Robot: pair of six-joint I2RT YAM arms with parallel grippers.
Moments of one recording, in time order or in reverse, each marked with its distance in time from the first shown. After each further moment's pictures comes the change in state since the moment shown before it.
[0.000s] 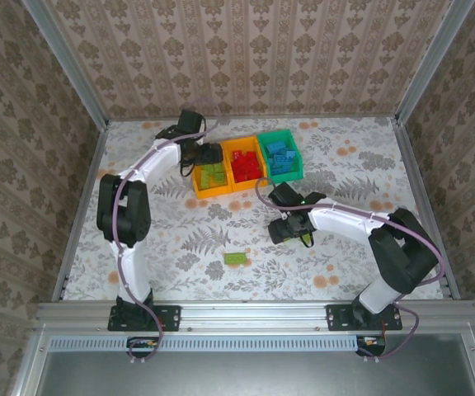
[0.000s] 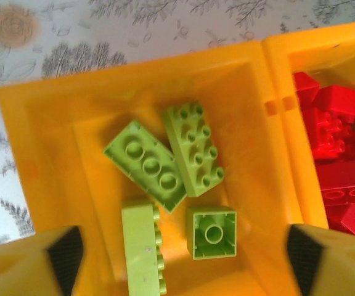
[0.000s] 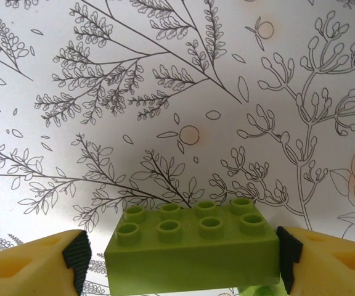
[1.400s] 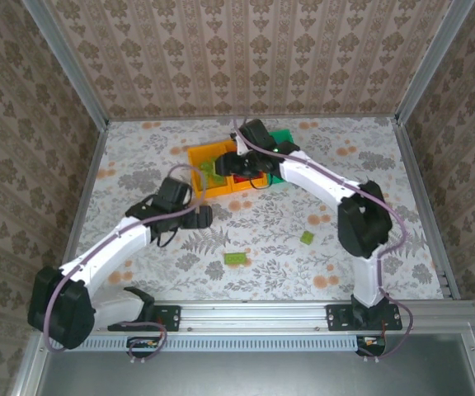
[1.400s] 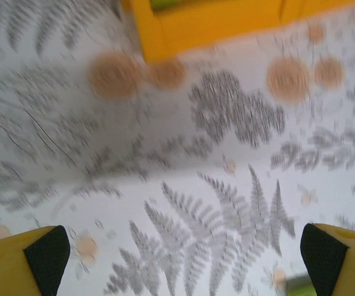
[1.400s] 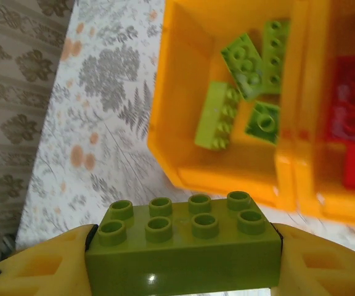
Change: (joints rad) left arm -0.200 -0.822 -0.871 0.065 -0.125 -0.085; right arm -0.046 0.423 0.809 0.144 -0.449 0.270
